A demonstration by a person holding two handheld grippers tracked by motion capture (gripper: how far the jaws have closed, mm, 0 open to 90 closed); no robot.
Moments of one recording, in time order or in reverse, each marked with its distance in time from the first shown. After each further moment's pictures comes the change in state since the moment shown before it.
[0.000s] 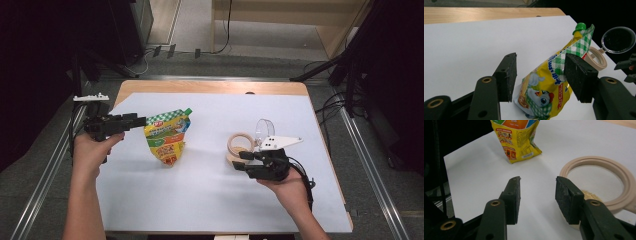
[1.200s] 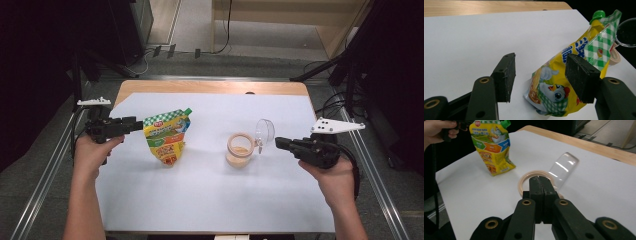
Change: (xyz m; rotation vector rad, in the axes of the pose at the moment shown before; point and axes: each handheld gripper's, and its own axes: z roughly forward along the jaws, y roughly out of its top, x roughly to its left) left arm 0.017 -0.012 0.009 0.031 0.027 0.005; right arm -0.030 0.024 -0.100 -0.083 -0.122 0.039
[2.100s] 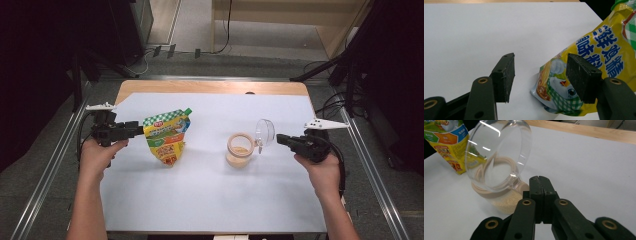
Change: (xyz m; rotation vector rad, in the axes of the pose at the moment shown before) left arm 0.008 -0.013 0.017 0.032 0.027 -0.003; right arm -0.052 -0.033 0.039 0.029 -0.109 0.108
